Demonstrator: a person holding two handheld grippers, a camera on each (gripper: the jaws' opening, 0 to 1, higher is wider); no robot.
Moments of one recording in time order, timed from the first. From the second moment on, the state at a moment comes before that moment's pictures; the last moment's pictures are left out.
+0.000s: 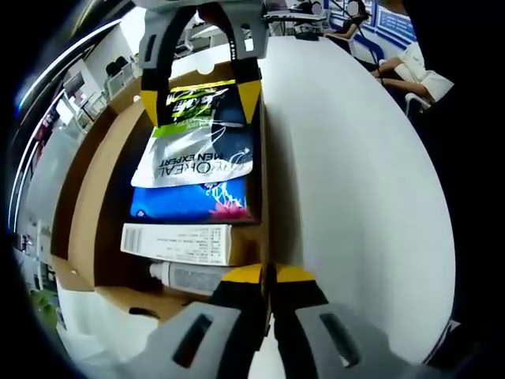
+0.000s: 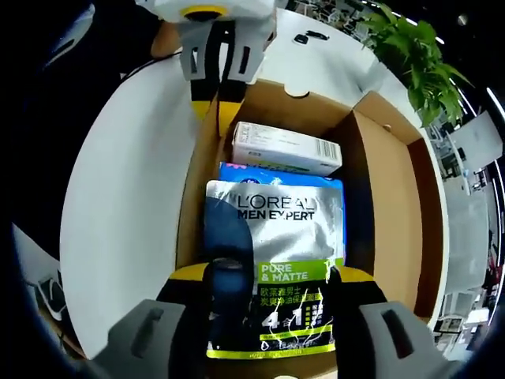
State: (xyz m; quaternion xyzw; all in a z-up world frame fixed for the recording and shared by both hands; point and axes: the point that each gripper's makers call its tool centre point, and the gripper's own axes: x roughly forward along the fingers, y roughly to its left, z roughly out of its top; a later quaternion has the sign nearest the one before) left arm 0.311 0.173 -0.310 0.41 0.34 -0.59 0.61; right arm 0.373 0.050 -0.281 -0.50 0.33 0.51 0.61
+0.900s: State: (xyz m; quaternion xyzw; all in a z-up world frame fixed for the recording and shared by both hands) left arm 0.310 0.174 -0.309 0.41 0.34 -0.59 0.61; right arm 0.369 0.039 -0.267 -0.52 0.34 0.51 0.60
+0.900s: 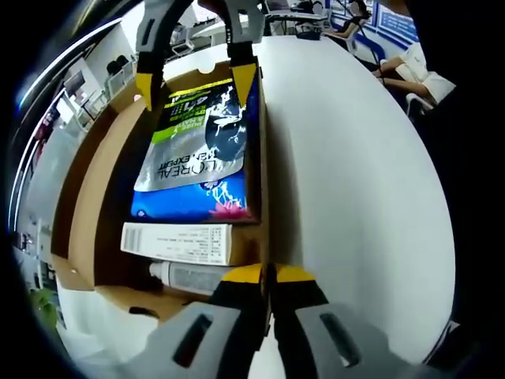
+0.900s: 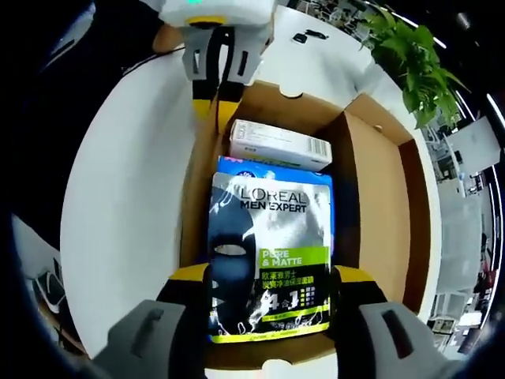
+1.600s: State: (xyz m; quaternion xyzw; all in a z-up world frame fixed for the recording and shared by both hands) left arm 0.310 0.174 -0.308 0.42 0.34 -0.59 0.61; right arm 0.372 0.041 -0.271 -0.56 0.32 0.47 0.61
